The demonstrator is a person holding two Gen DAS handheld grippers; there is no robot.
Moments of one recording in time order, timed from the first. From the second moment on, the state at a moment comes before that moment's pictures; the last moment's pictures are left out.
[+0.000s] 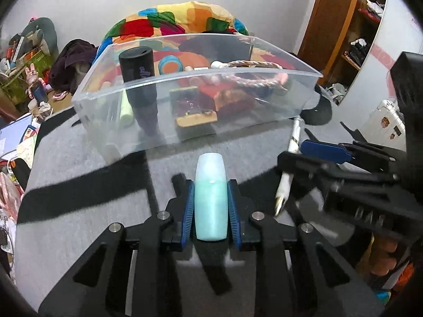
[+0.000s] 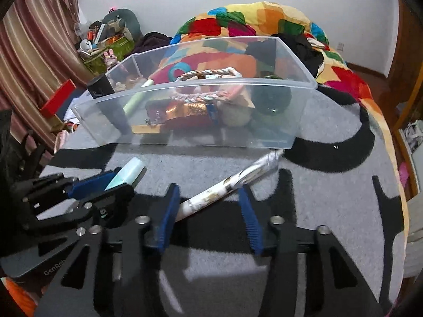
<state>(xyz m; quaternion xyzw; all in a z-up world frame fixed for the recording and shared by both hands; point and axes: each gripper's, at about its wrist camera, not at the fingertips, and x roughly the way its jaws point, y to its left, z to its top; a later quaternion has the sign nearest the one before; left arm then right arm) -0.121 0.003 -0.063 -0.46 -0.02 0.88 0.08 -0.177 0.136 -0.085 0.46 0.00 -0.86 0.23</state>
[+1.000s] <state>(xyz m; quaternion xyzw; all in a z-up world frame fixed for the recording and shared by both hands) -0.084 0.005 -0.060 -0.44 -0.01 0.90 0.06 -0.185 0.142 -0.089 0.47 0.03 -0.88 0.11</state>
